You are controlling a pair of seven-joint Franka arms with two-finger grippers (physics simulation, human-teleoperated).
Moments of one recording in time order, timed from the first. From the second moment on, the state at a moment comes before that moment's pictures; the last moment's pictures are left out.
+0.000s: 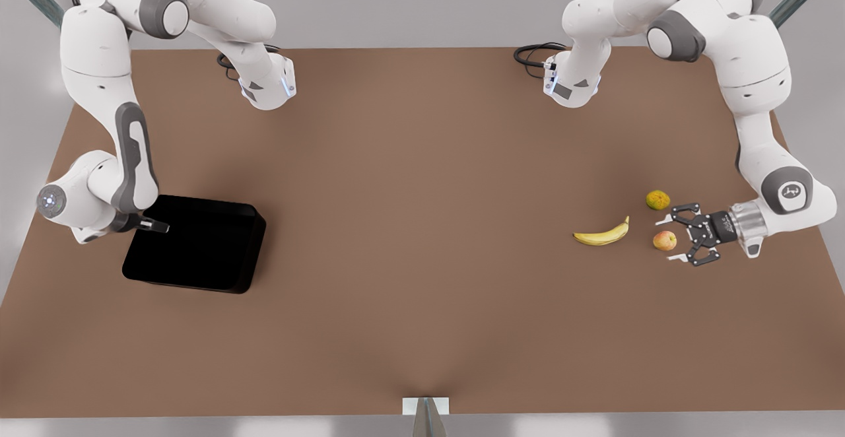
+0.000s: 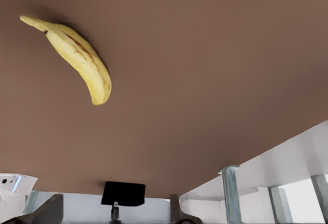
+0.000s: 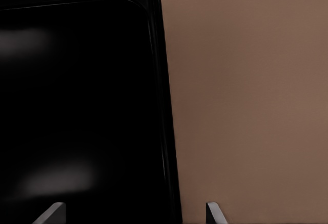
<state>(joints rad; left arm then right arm) 0.10 0.60 0.45 -1.72 -1.14 1.54 -0.78 -0.16 0.46 -0.27 -2.01 0.10 2.28 -0.25</state>
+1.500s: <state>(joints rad) 0.26 0.88 0.47 -1.75 -1.34 1.58 -0.47 0.03 0.50 -0.19 -1.82 0.19 2.20 -0.36</state>
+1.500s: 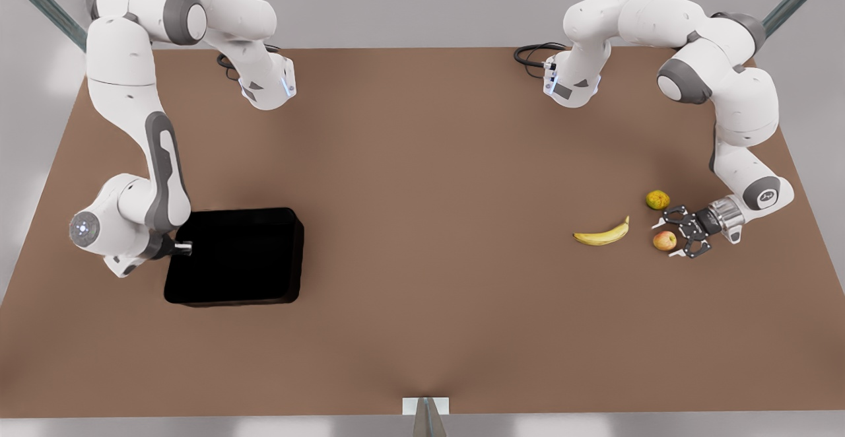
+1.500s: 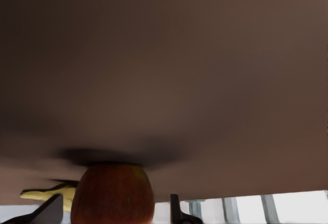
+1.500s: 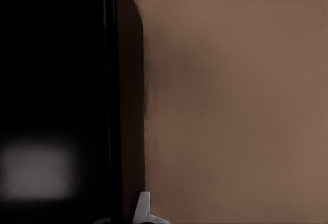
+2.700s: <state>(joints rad) 0.18 0.65 -0.06 -1.48 -1.41 1.82 -0.98 0.24 0.23 -0.22 -1.28 -0.03 1.25 -0.16</state>
